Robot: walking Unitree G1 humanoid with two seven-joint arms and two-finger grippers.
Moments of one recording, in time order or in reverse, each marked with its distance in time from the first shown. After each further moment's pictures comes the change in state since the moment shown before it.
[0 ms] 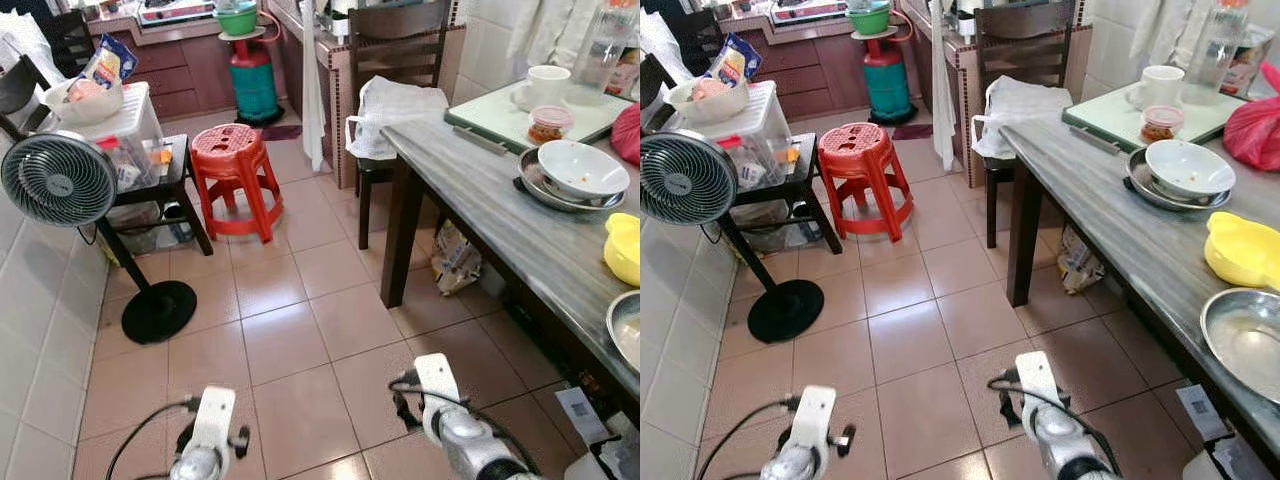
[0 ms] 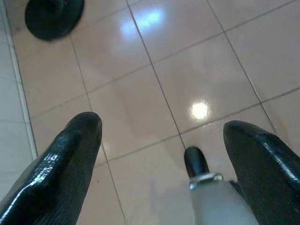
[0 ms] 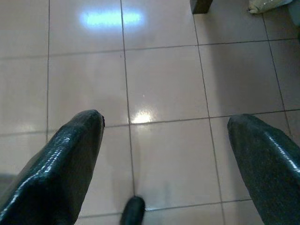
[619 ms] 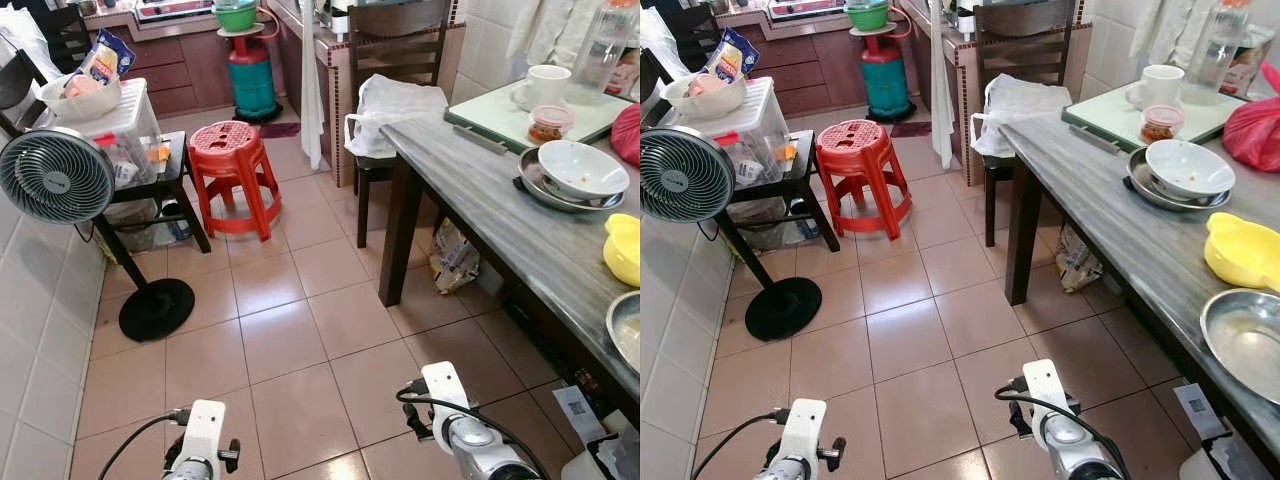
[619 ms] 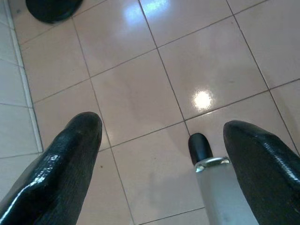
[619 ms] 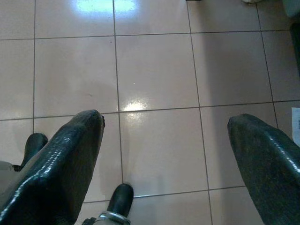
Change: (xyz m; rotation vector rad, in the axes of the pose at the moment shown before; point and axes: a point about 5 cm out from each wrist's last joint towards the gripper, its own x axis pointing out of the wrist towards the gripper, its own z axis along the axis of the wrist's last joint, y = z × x) left arm -0.002 0.006 -0.010 0.002 0.035 0.014; right arm -0.002 -0.012 -0.009 -0.025 0.028 -0.022
